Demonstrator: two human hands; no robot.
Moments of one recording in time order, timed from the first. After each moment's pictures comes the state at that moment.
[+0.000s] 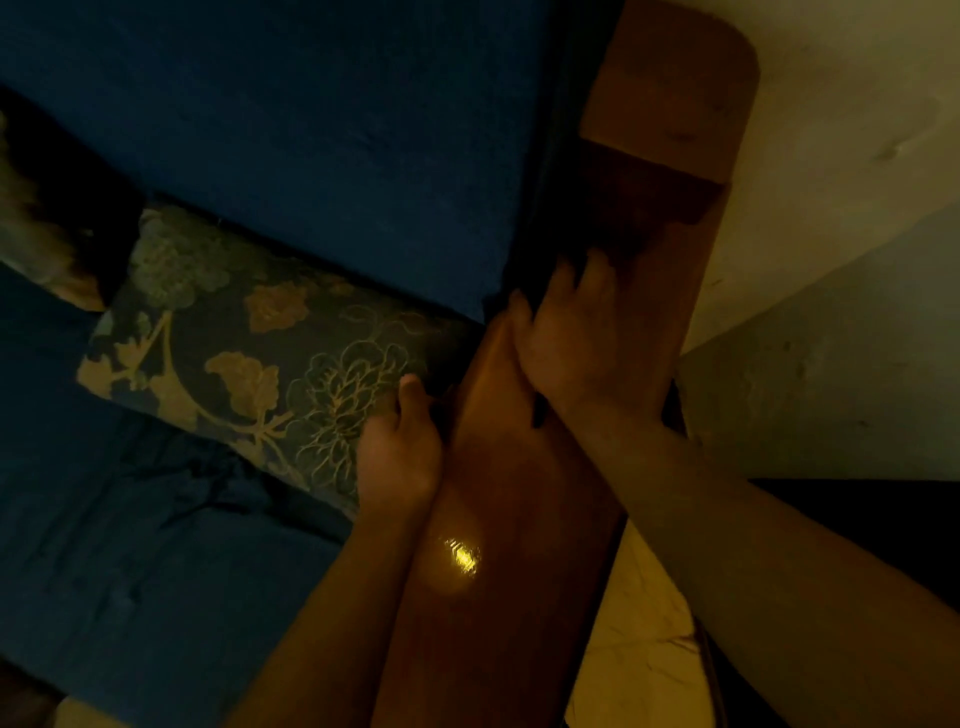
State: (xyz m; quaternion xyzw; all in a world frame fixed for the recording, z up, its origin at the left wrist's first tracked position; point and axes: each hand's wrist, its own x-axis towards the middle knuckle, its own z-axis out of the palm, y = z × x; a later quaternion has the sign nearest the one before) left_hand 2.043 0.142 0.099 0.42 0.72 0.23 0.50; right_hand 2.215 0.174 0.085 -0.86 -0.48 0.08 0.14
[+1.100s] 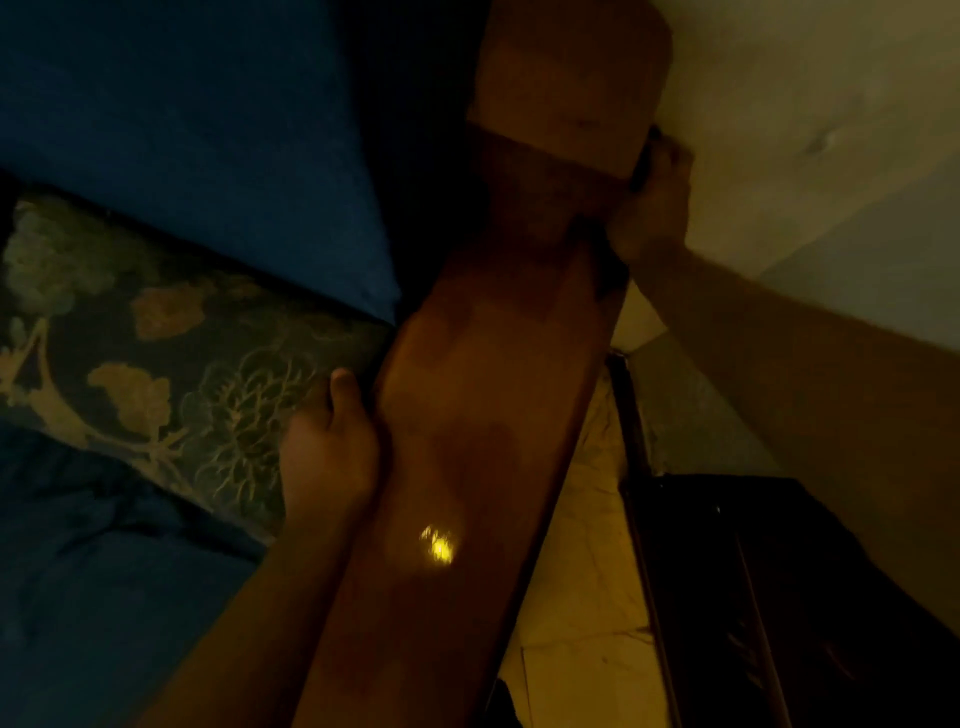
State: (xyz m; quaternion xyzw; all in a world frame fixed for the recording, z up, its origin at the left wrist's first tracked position) left_hand 2.086 0.143 0.086 0.49 0.74 0.22 0.40; right_hand 2.418 0.227 0.067 -0.82 -0.43 0.15 0.34
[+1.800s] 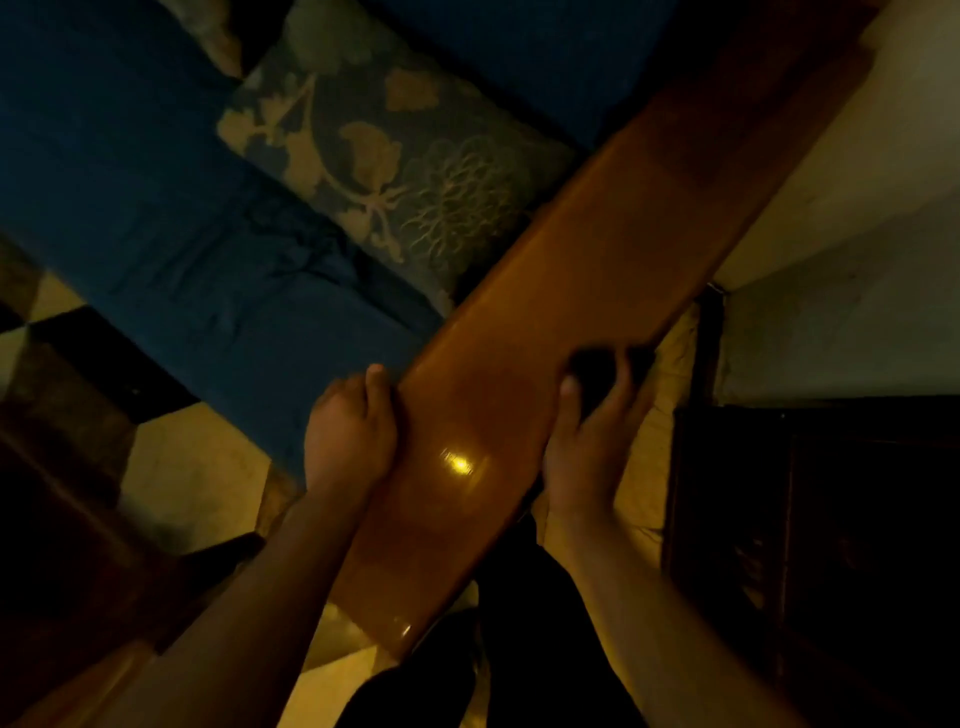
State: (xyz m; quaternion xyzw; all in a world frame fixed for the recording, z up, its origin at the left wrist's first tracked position) left_hand 1.876 -0.063 0.105 0.54 0.77 0.15 0.31; right_hand 2.084 -0.106 0.096 -0.83 -0.42 0.21 0.30
